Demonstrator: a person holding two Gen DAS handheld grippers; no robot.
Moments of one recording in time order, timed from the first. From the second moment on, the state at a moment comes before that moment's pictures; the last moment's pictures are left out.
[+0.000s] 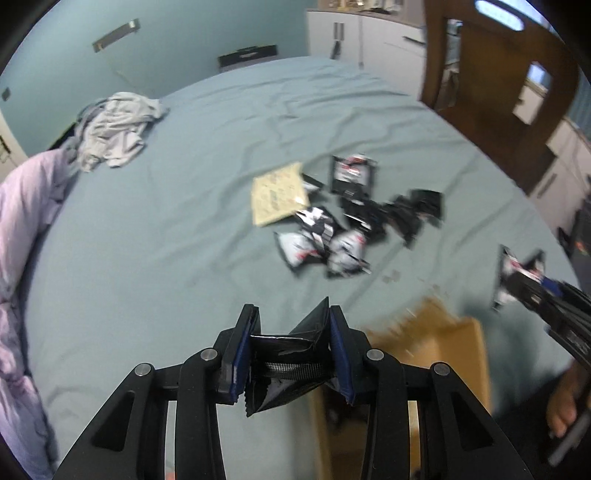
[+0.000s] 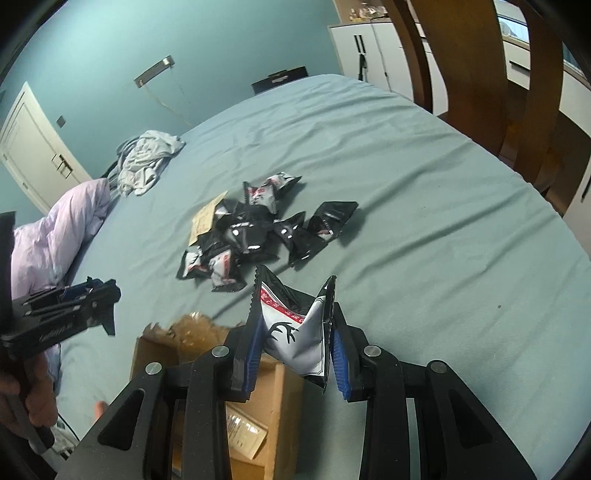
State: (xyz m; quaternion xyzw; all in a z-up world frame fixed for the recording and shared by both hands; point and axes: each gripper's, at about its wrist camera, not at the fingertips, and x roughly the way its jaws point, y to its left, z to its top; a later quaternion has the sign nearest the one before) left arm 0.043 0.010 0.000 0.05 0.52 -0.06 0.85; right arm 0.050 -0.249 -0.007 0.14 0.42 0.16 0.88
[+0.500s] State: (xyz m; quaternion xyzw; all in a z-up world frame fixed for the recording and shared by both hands) left arm 0.016 -0.028 -0.039 0.06 0.59 -0.11 0.80; right arm 0.042 -0.231 -0.003 0.10 0.43 0.21 0.88
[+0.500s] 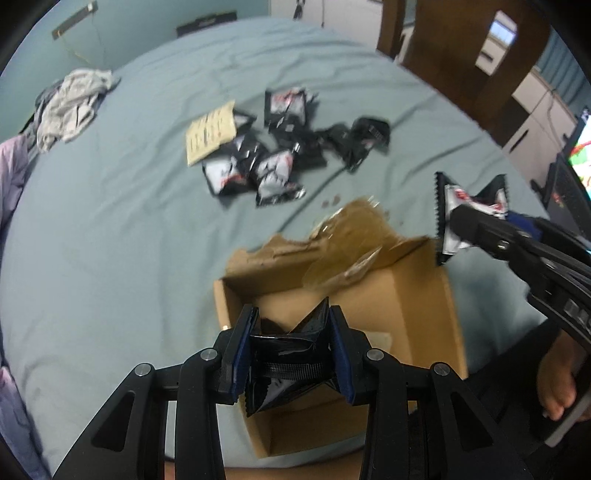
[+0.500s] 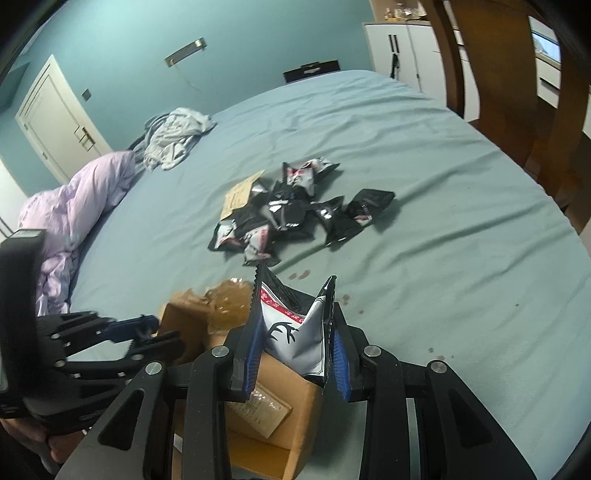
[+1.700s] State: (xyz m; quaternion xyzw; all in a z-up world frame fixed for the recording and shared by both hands) left arm 0.037 0.017 -0.007 0.07 0.54 -0.02 0.84; right arm 0.034 -0.189 -0.015 0.04 0.47 0.25 0.85
